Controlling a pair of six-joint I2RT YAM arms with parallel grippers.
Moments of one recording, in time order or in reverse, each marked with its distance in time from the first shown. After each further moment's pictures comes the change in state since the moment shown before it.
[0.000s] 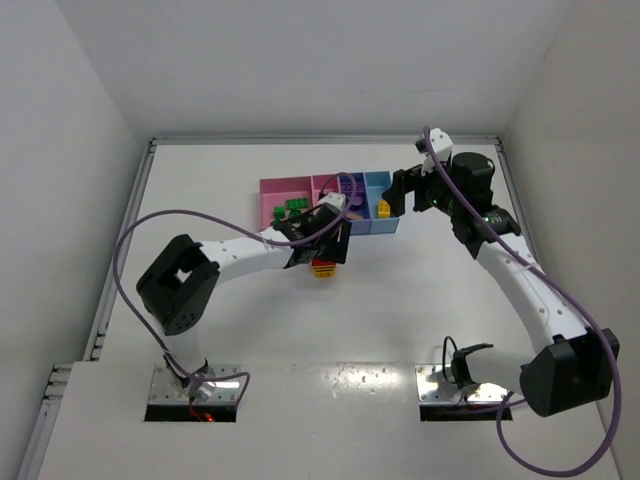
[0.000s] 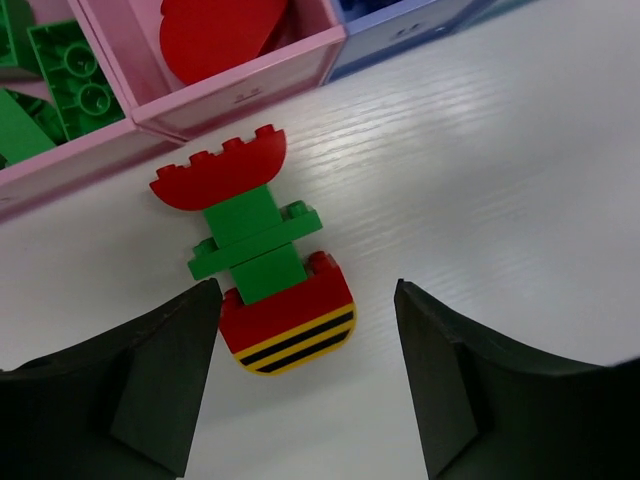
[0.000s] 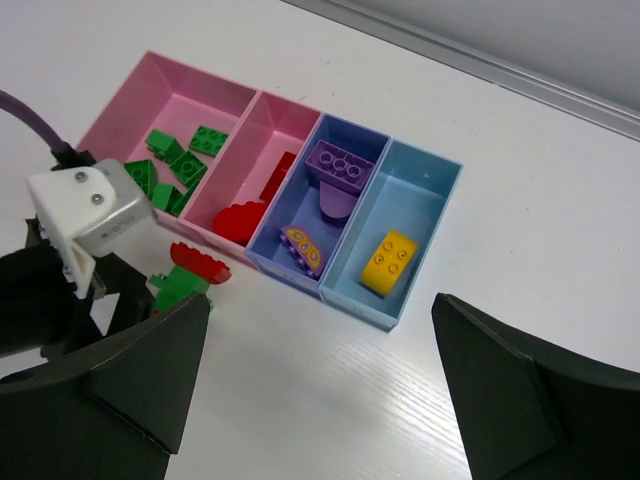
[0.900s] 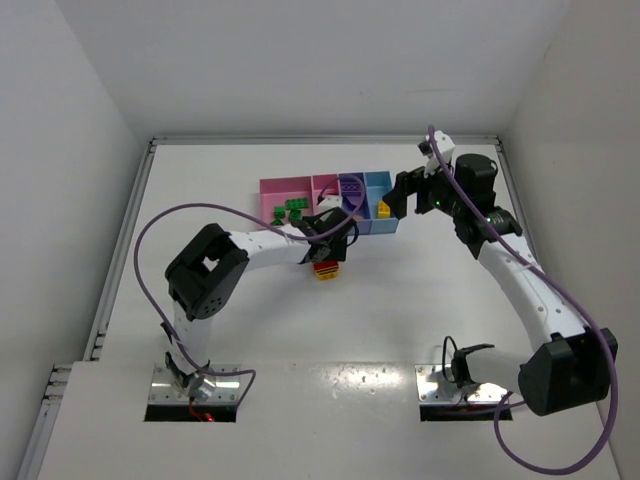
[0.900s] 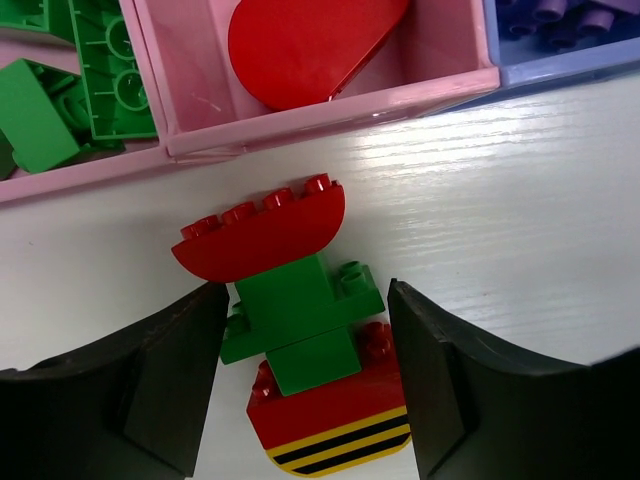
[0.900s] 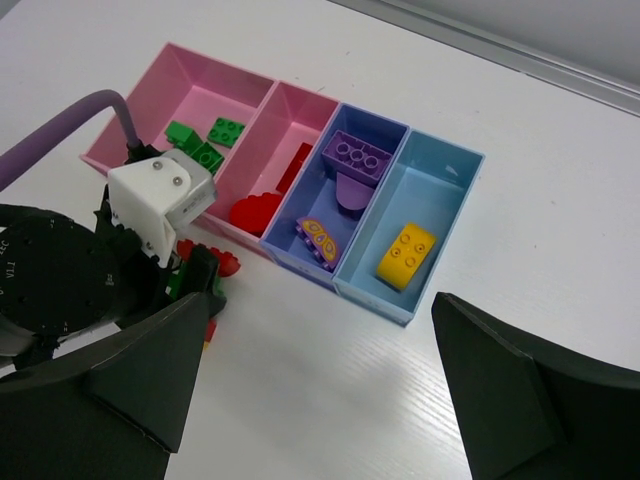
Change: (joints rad) left arm 0.000 0.201 0.110 -0.066 -0.168 -0.137; right arm -0.040 0.002 -0.020 0.008 -0.081 0.019
